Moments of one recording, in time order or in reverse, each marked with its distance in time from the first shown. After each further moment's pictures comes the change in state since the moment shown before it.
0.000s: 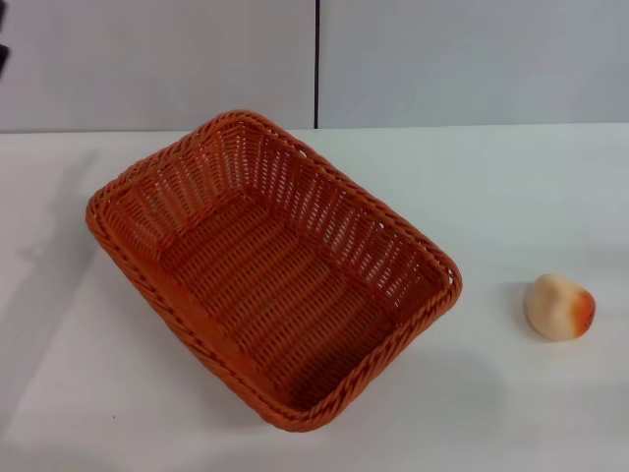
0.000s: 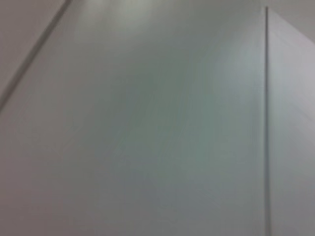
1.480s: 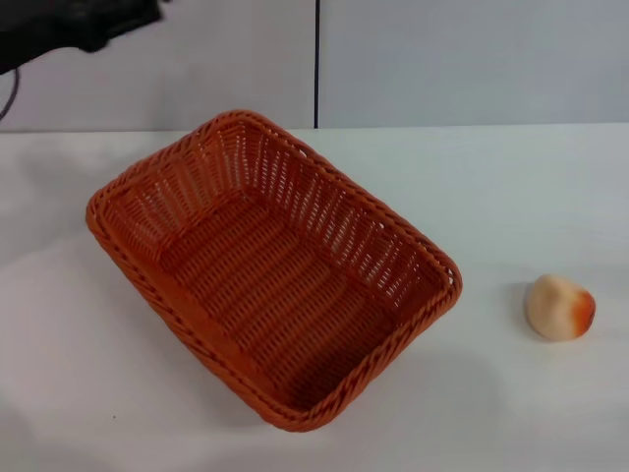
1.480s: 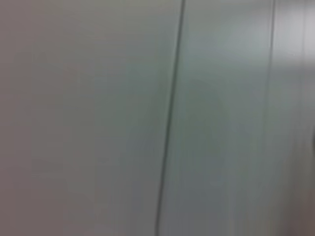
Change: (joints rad) left arm -0.081 0.067 0.130 0.826 0.597 -0.412 -0.821; right arm -0.044 0.004 0.008 0.006 0.008 -0.014 0.000
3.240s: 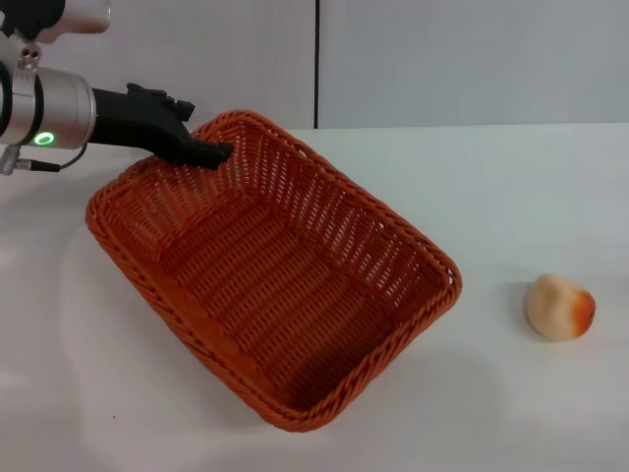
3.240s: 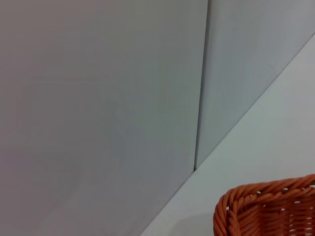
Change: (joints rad) left arm -0.177 -0.053 0.220 0.115 0.835 -0.367 -0.419; right arm -0.022 0.002 0.000 0.054 0.005 0.008 0.000
